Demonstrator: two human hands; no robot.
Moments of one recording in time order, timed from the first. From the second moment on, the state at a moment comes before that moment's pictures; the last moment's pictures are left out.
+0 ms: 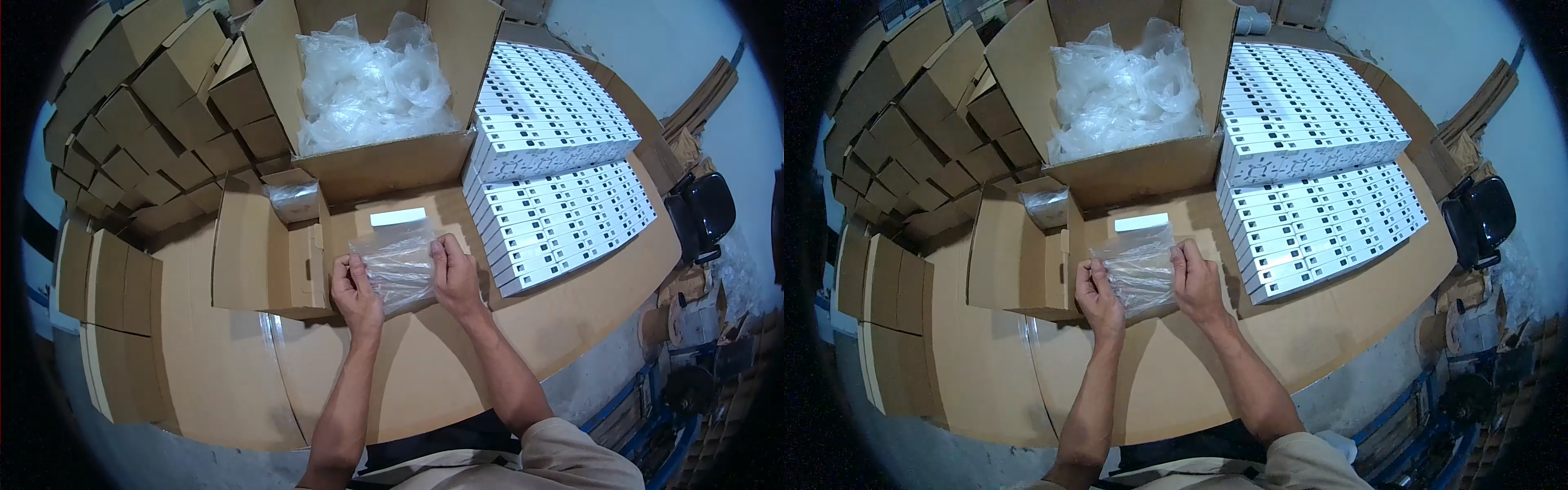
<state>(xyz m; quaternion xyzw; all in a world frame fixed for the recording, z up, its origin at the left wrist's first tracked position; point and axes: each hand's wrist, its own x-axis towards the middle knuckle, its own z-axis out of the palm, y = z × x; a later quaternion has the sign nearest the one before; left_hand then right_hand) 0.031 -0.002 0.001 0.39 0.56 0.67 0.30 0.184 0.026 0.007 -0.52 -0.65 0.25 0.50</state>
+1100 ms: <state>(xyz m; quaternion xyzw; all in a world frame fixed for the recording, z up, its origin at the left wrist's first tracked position) 0.036 -0.004 0.001 0.43 0.56 0.61 0.36 0.180 0.027 0.010 -0.53 -0.60 0.16 0.58</state>
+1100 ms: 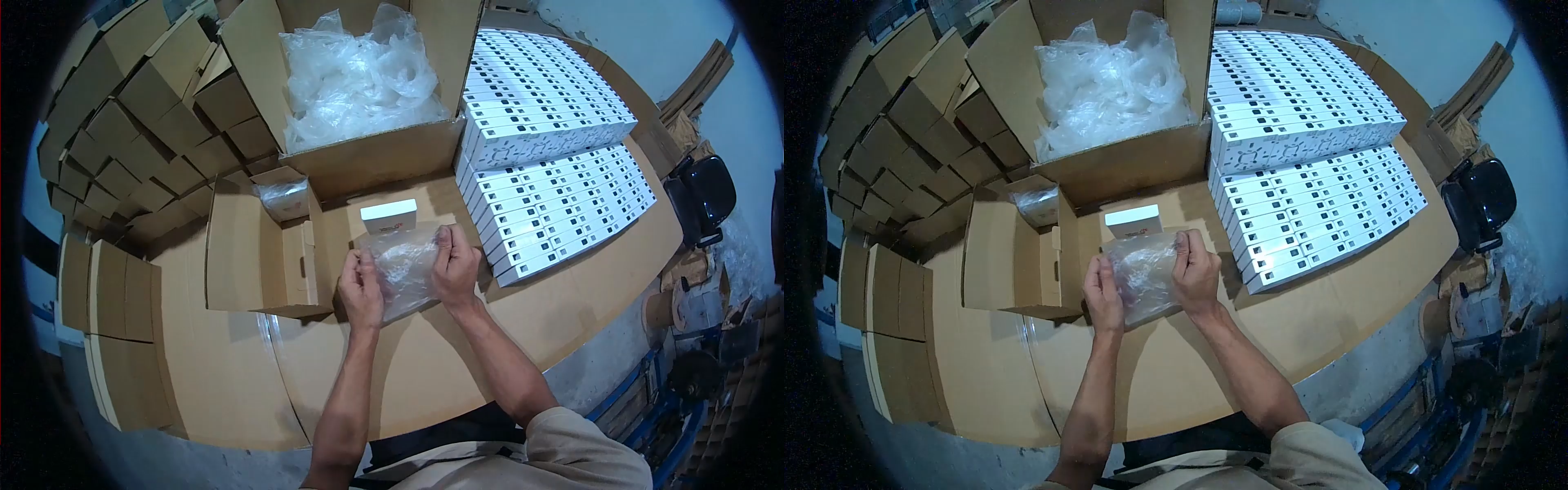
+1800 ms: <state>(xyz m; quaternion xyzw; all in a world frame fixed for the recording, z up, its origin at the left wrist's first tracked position) 0.030 -0.002 0.002 0.46 0.58 0.59 0.31 0.173 0.024 0.008 -0.54 -0.59 0.20 0.57</state>
